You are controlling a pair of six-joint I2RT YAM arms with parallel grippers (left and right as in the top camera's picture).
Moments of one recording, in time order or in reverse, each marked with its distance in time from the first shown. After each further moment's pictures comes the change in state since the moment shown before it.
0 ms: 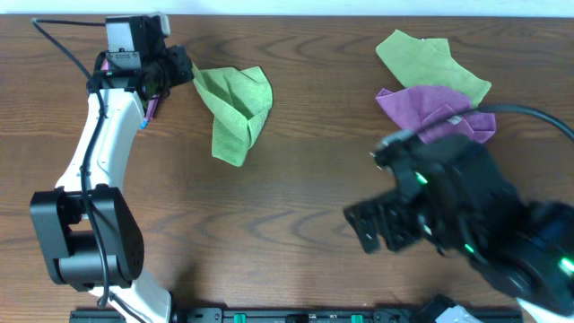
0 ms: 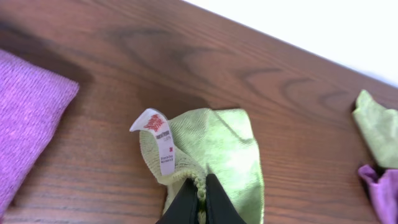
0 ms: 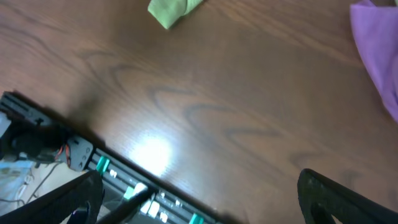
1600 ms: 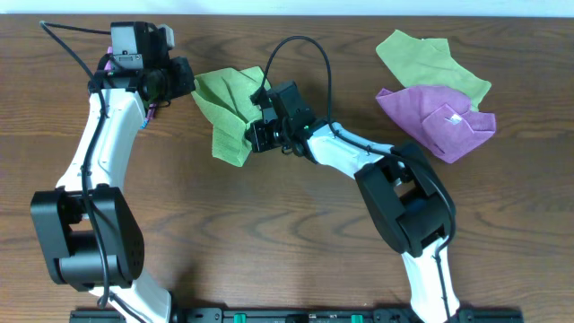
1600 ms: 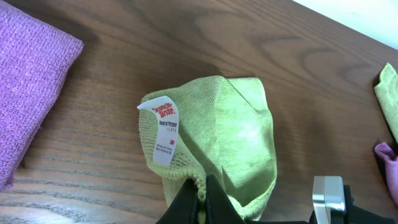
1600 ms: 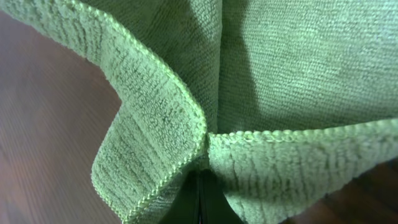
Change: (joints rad) left arm -0.002 0.000 0.000 -0.114 -0.005 0.031; right arm -0.082 1.030 -0.236 1.394 -0.379 0.120
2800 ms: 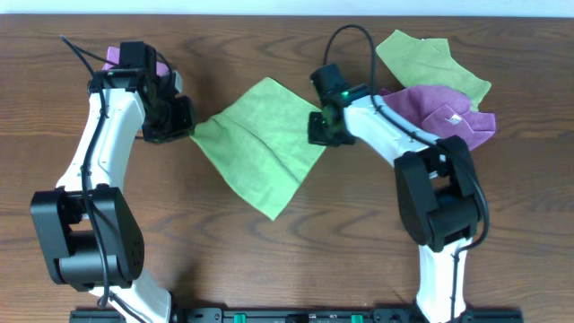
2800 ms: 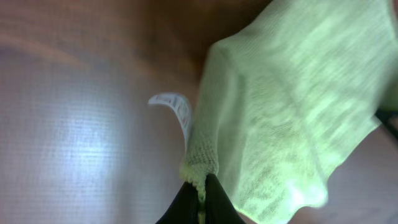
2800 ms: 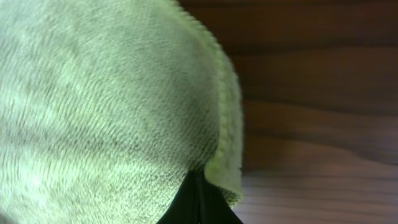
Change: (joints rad) left arm 0.001 0.000 0.000 -0.483 -0.034 0.102; right arm -0.204 -0.054 0.109 -0.672 0.379 0.097
